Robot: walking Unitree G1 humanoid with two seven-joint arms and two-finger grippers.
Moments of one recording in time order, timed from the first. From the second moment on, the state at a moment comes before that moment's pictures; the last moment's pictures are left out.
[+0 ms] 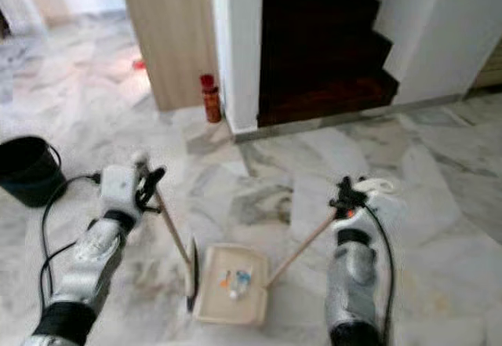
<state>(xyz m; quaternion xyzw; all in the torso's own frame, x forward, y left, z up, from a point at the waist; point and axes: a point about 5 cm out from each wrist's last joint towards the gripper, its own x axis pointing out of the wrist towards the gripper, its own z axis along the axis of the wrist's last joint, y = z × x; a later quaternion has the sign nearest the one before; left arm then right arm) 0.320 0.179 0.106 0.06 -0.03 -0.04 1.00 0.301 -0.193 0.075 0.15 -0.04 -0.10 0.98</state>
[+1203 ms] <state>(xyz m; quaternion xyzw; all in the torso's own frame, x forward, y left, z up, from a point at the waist) 0.321 0.171 0.109 0.06 -0.04 -0.06 1.00 0.297 -0.197 0.071 0.15 -0.04 -0.11 0.98</state>
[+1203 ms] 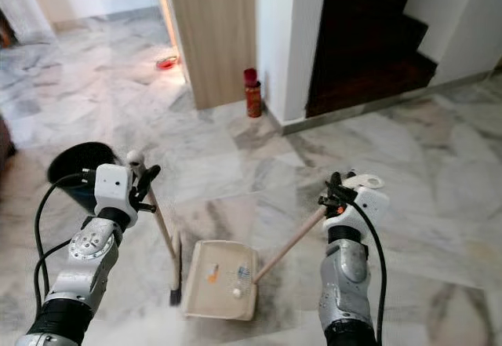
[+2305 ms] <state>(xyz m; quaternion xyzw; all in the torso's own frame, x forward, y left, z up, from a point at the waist) 0.321 0.169 0.109 0.06 -0.04 -0.06 1.00 0.298 -0.199 0.073 0.15 -0.04 -0.11 0.98</state>
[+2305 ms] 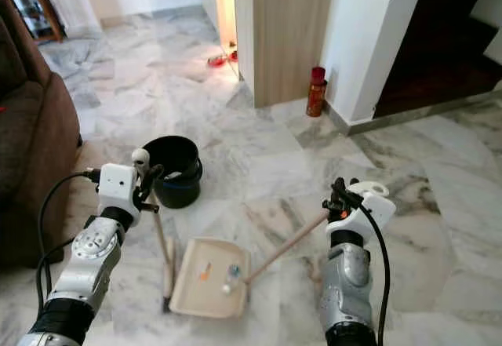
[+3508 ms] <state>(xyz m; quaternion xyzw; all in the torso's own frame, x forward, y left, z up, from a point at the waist) 0.320 0.174 0.110 0.07 -0.04 -0.06 0.99 0.325 -0.194 0.142 0.13 -0.15 -0.11 0.97</state>
